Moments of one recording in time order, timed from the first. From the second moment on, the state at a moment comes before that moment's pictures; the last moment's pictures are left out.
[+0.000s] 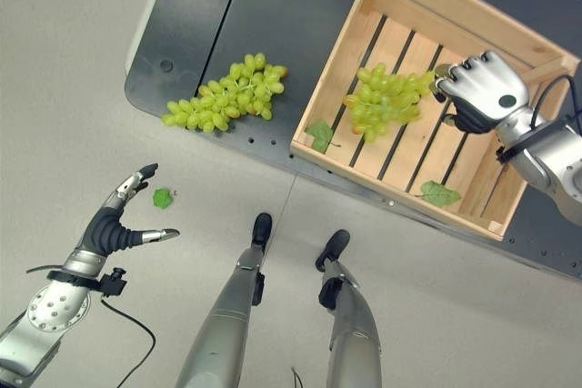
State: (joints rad) left arm 0.14 0.92 -0.12 -0.06 -0.18 -0.38 0.23; right arm -0.73 -1.41 0.59 0.28 -0.62 -0.18 -0.52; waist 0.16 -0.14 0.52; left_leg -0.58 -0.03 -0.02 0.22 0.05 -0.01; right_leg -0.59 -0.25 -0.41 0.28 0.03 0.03
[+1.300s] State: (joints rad) left arm 0.15 0.80 -0.15 -0.05 -0.23 -0.34 0.22; right arm -0.91 -1.10 0.70 0.45 -0.46 -0.15 -0.40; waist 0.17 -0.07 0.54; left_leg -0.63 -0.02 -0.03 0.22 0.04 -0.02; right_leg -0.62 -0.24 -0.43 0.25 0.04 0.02
